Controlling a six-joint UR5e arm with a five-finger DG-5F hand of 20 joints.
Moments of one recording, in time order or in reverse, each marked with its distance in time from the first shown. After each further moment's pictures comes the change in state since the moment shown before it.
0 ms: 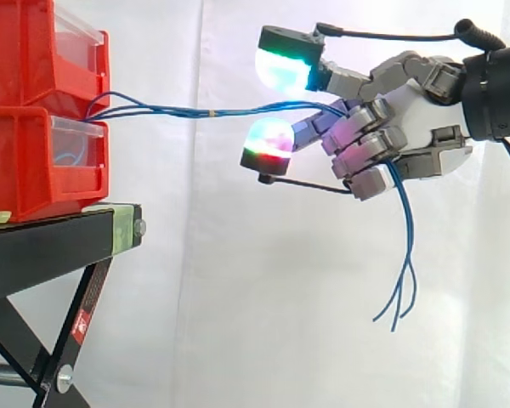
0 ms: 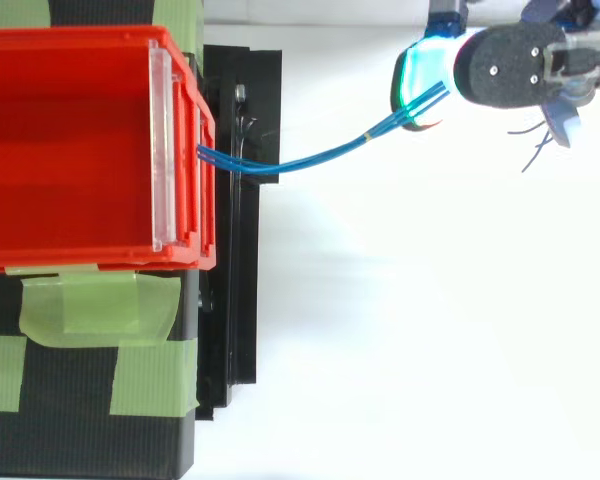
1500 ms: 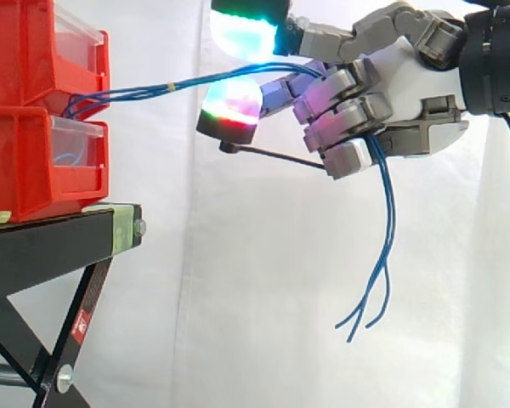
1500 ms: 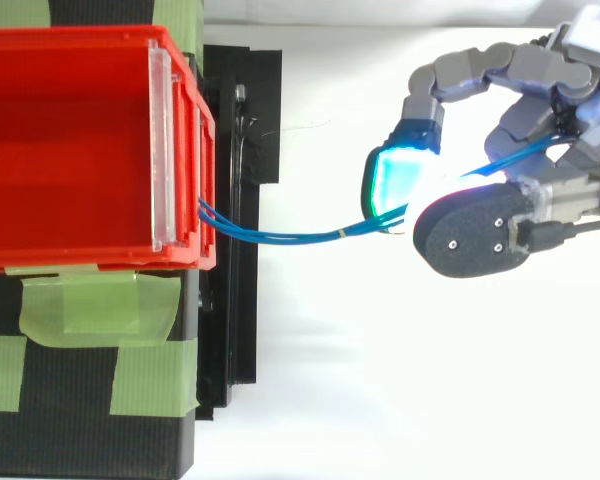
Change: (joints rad) arm 0.155 -0.001 0.000 0.087 0.164 -0.076
